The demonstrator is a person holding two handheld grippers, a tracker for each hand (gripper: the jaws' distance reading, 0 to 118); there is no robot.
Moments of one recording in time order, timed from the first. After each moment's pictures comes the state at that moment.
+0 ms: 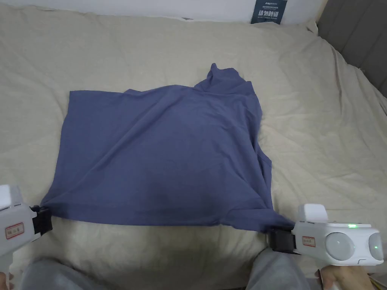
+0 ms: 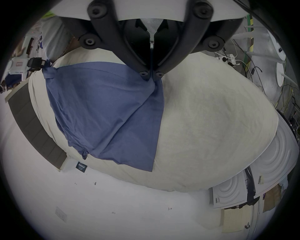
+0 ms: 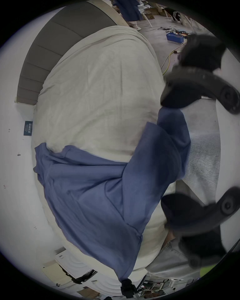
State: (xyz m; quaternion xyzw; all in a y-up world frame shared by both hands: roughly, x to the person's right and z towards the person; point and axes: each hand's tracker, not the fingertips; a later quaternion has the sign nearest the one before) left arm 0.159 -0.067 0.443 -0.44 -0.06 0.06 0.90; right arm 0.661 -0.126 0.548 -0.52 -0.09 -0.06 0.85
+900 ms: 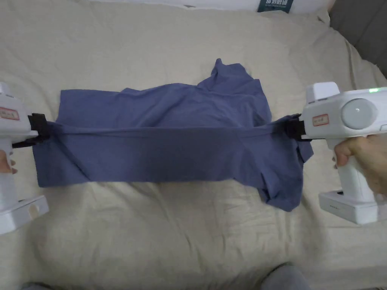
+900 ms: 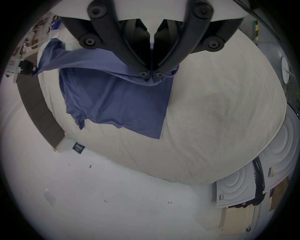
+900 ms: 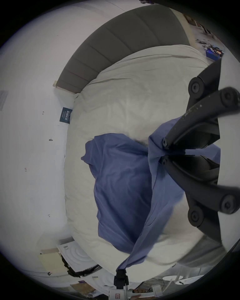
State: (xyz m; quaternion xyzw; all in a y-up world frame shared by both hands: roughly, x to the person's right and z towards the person) left arm 0.183 -0.010 0.235 -0.43 -0.04 0.10 0.90; right arm 0.680 0.025 0.340 -0.44 -0.07 0.04 0.89
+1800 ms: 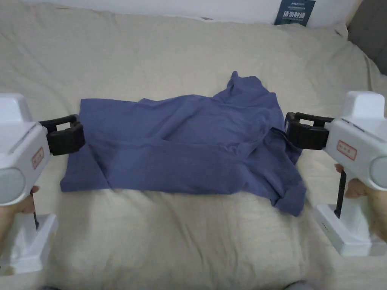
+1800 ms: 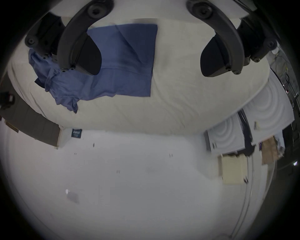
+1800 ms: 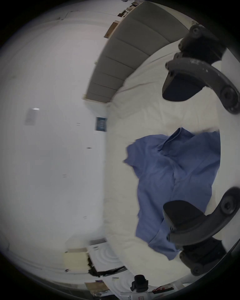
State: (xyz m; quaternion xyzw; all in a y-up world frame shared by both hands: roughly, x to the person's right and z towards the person) left arm 0.197 0.014 0.347 -0.18 -0.01 -0.03 0.98; right arm 0.644 0.044 0.427 -0.20 -0.09 0.01 0.98
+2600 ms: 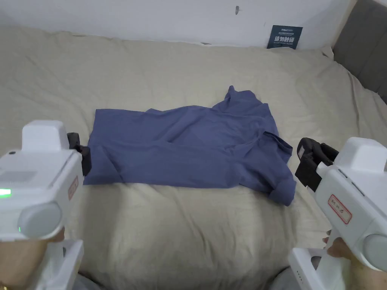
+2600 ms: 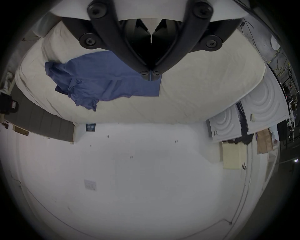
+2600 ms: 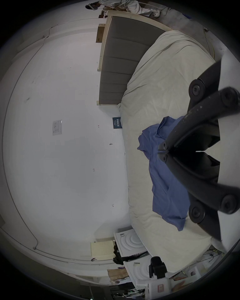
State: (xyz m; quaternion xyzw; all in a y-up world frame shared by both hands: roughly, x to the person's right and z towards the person) left arm 0.204 0.031 0.424 -0.19 -0.05 -0.03 0.98; right arm 0.592 0.036 0.542 -0.13 -0.09 -0.05 0.99
